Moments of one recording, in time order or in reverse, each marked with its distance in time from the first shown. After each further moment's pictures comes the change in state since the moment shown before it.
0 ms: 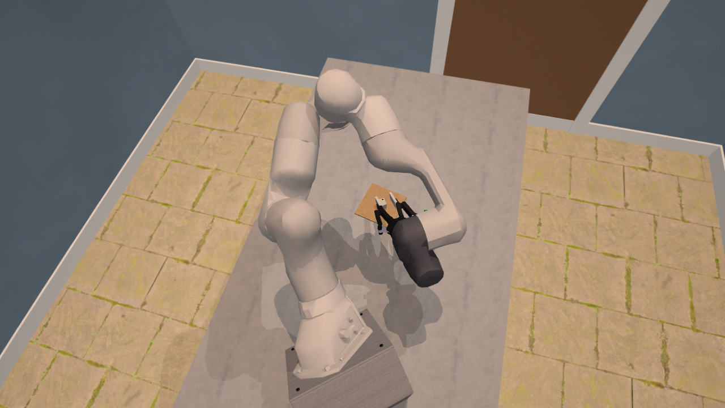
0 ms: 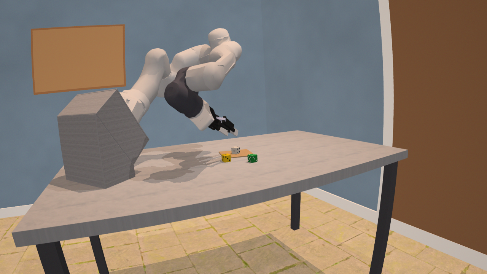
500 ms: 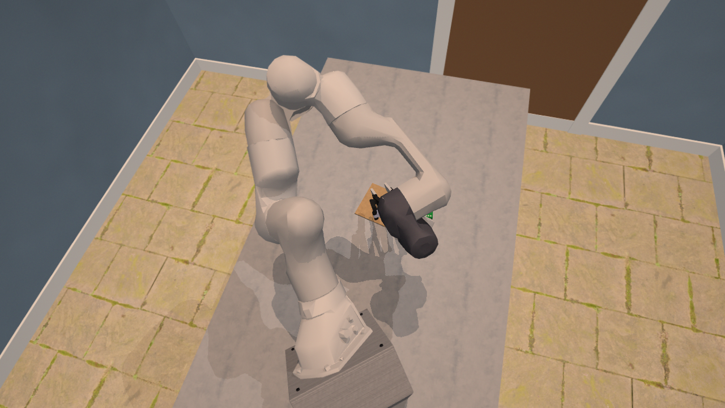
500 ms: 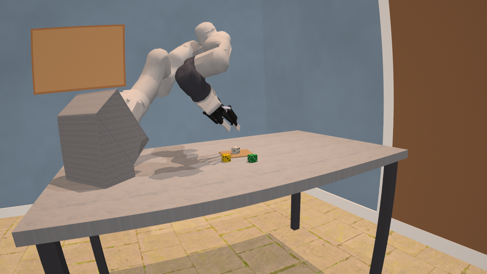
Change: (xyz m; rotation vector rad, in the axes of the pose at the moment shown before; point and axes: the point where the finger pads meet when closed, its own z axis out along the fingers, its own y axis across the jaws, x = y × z) arm -0.032 0.005 0.016 -0.028 0.142 -0.082
